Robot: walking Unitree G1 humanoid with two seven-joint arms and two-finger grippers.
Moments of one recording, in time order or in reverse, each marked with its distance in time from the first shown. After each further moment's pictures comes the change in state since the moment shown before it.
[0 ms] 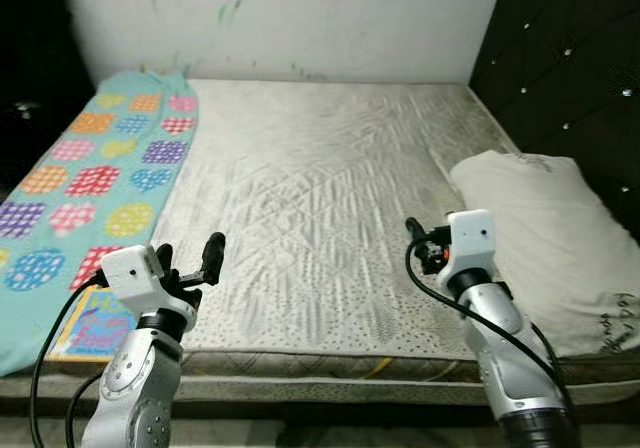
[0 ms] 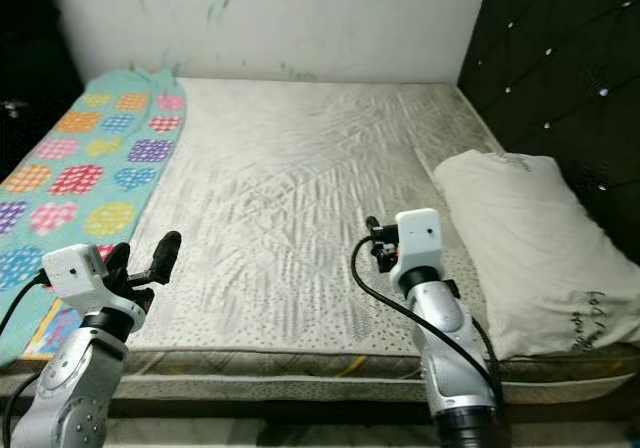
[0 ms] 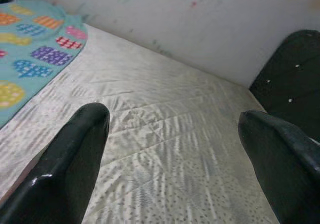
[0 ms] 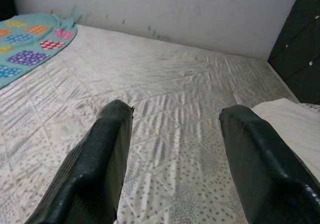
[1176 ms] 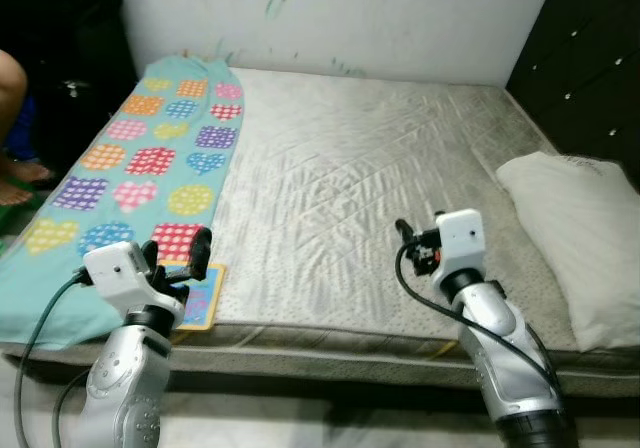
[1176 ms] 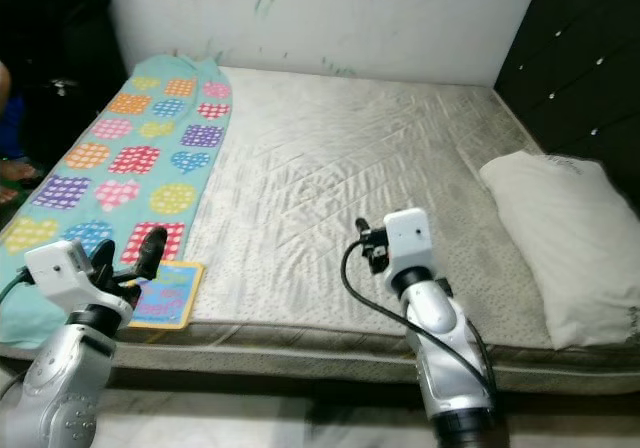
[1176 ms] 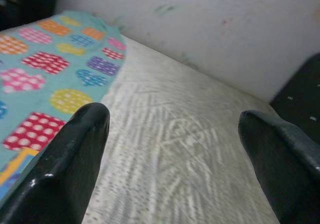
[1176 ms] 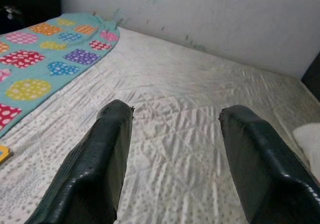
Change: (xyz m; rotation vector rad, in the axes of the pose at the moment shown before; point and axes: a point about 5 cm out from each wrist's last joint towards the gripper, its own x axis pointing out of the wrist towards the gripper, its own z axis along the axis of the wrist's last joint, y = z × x) left arm 0.000 0.000 0.002 -0.022 -0.022 -0.003; right arm -0.002 0.006 0.002 -0.051 -0.013 0.049
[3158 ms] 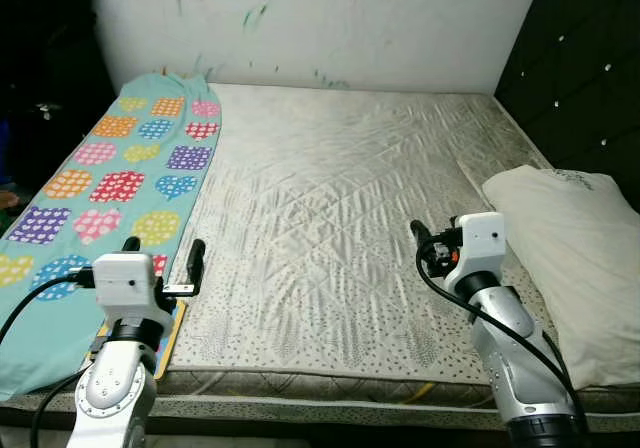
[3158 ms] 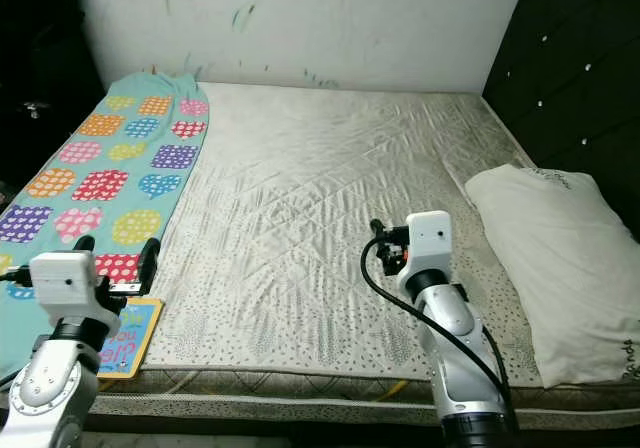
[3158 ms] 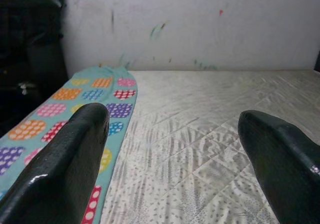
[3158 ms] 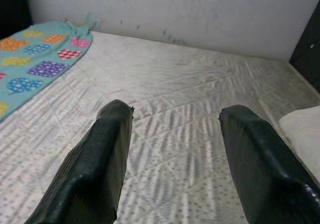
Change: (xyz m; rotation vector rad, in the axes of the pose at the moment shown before) left arm -0.014 0.014 0.009 0.453 -0.069 0.023; right arm -0.004 -0.013 -0.003 0.094 0.025 -0.039
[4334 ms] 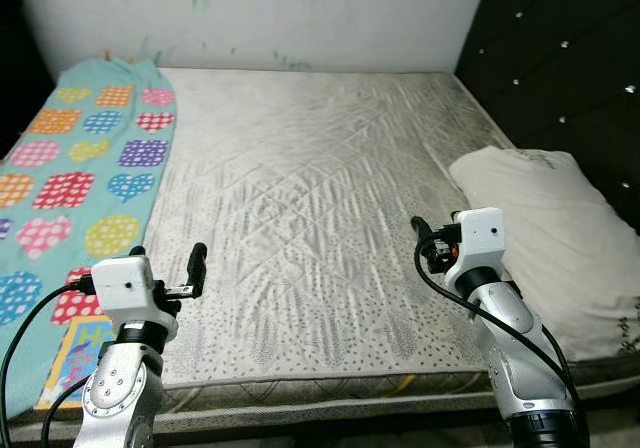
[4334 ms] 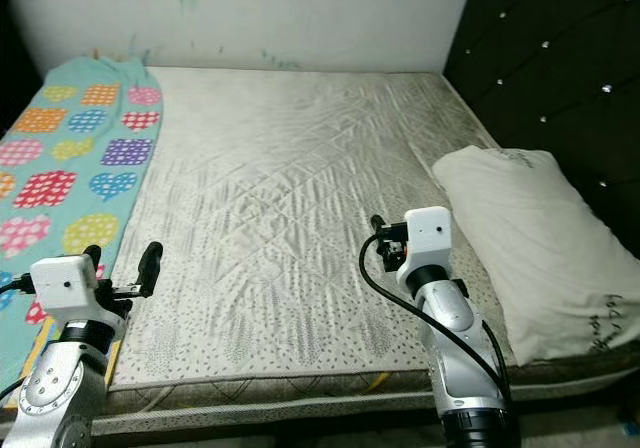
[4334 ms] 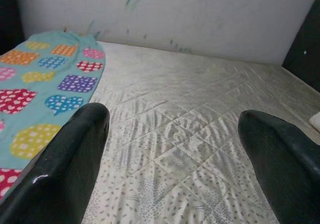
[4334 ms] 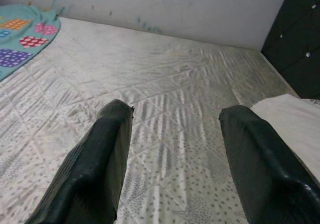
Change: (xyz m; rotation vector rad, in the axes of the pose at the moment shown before) left arm 0.000 -0.001 -0.012 -0.159 0.051 0.024; right arm 0.002 0.001 0.004 -0.021 -0.010 0.002
